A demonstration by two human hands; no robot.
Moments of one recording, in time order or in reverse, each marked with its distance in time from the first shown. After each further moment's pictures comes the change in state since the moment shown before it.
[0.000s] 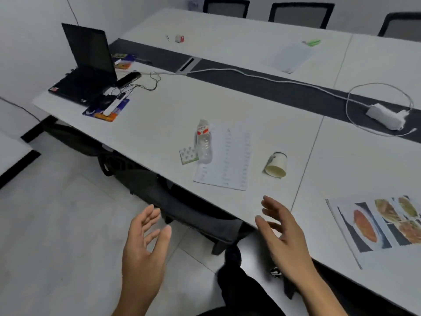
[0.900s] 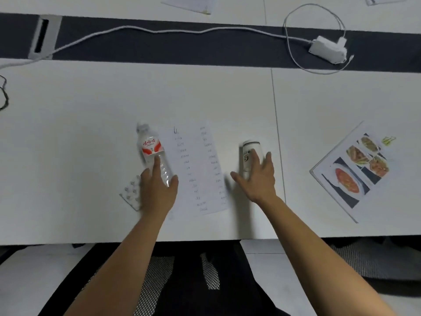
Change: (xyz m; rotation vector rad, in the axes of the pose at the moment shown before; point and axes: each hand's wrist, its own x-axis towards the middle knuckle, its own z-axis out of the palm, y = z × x) left_hand 0.346 -0.105 0.219 0.745 -0.618 0.058; right_hand 0.265 0.089 0.047 -0.598 0.305 0.581
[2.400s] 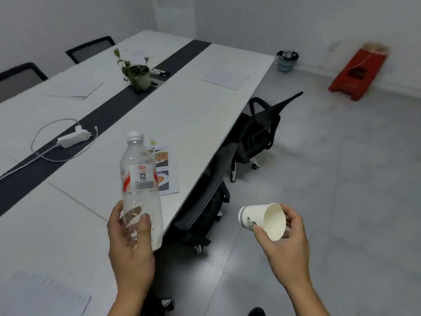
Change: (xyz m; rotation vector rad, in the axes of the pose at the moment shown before) left_hand -0.361 0.195 0.069 -0.582 -0.449 0.817; right_hand -0.448 0.249 -0.104 1.022 1.176 0.620
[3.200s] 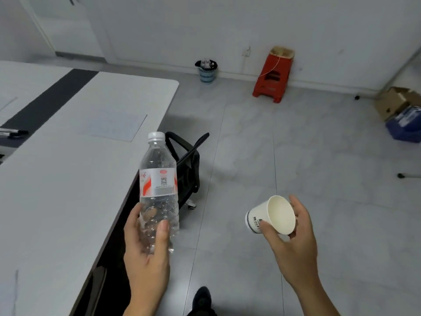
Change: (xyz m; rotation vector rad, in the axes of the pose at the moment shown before) left_hand 0.065 0.079 0.539 -0.147 -0.456 0.131; right_hand 0.435 0.017 -0.211 0.004 0.343 0.012
